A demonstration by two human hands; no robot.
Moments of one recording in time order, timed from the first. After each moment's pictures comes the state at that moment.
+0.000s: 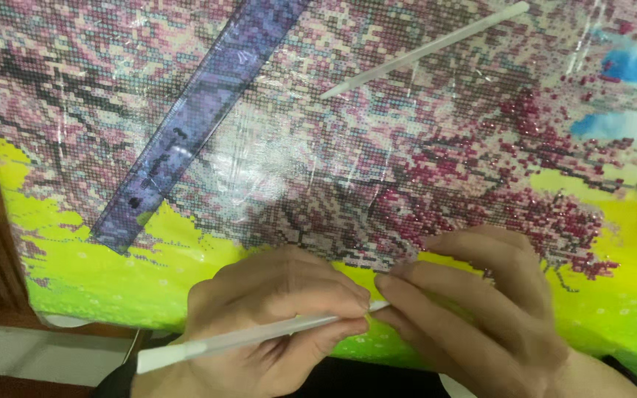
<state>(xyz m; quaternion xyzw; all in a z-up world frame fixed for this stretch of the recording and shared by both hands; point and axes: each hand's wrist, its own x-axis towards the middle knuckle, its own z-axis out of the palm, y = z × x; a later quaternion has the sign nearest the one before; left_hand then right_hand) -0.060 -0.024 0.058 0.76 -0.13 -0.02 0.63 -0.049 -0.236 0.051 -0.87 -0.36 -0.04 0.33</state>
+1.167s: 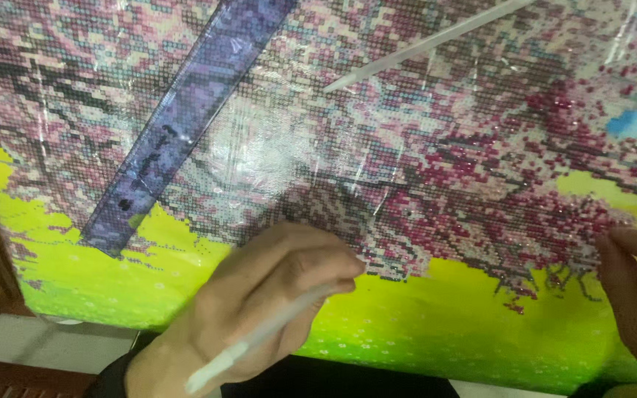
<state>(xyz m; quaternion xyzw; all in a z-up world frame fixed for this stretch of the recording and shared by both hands) -0.049 -0.007 0.037 0.78 -0.23 -0.09 0.58 -0.104 -0.418 -0.011 -0.98 -0.07 0.18 0.11</state>
